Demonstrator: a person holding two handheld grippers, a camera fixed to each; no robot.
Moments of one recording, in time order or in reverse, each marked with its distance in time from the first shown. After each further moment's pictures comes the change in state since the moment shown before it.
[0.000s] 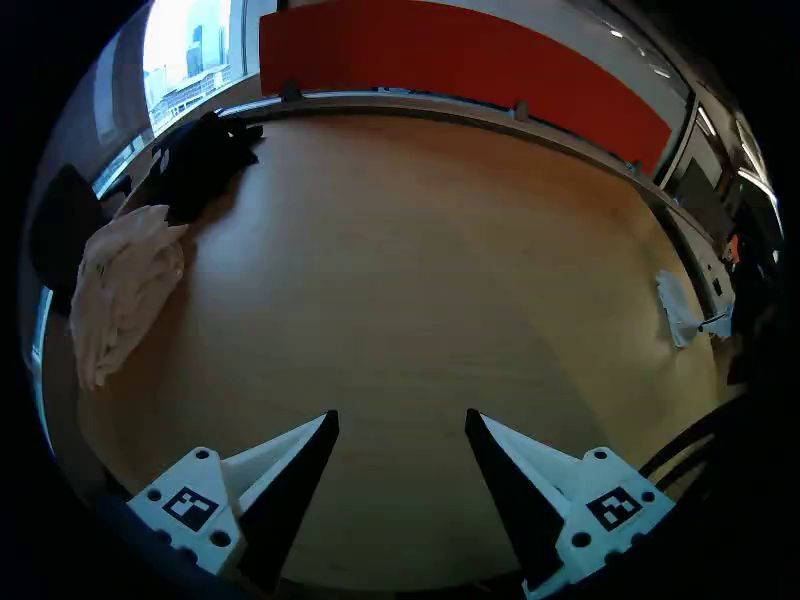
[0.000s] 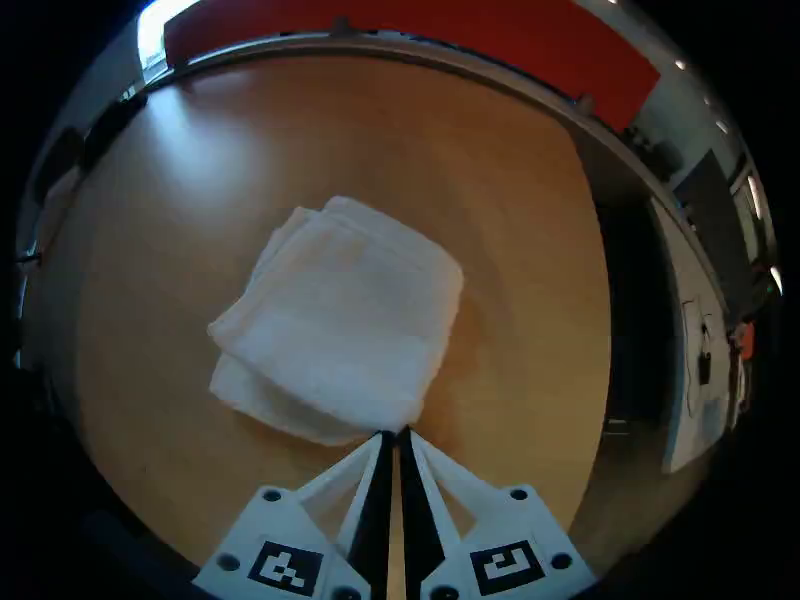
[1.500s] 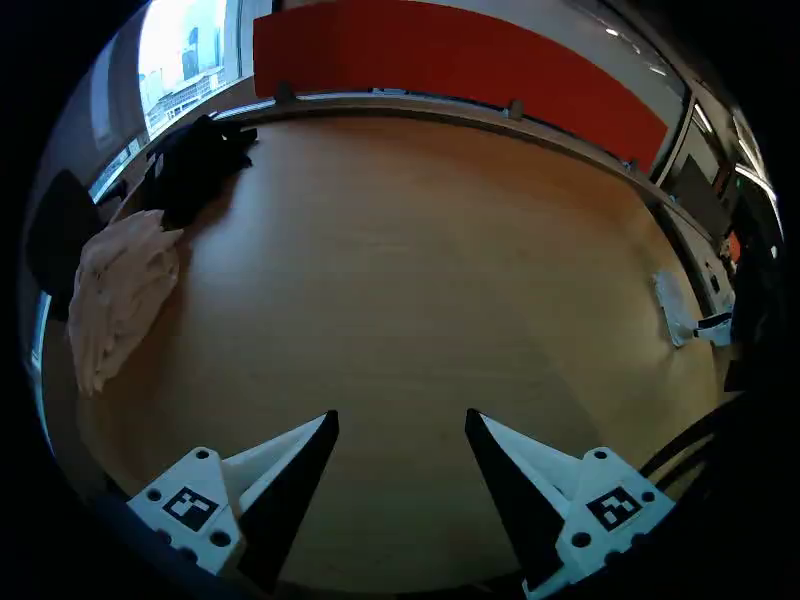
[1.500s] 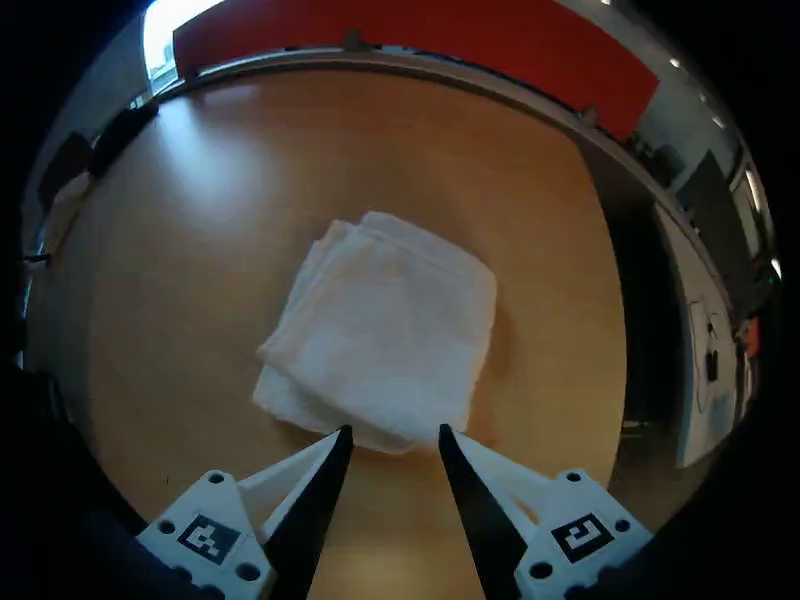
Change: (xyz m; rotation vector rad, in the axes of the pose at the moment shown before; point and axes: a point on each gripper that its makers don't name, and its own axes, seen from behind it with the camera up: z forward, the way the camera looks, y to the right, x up) left arm 0.003 0.005 0.001 -0.011 0.004 0.010; right arm 0.009 -0.037 -0.008 0.036 0.078 -0.004
